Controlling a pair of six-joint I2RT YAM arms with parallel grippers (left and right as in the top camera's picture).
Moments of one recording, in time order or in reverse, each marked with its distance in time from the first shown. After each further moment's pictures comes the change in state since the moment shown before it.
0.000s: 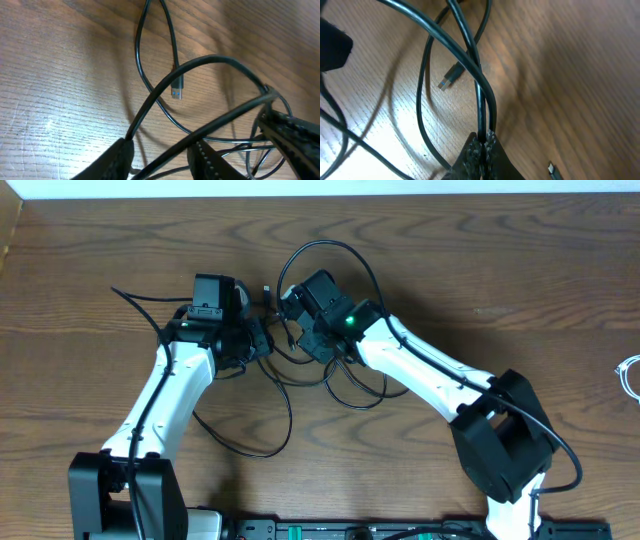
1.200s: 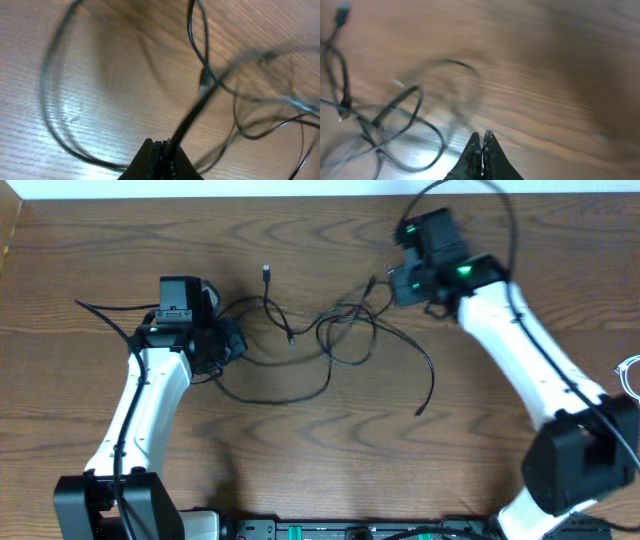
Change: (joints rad) left arm 0.127 -0.055 0.000 -0.064 0.002 0.021; right arm -0.392 -0.205 0.000 -0.137 0.013 0.321
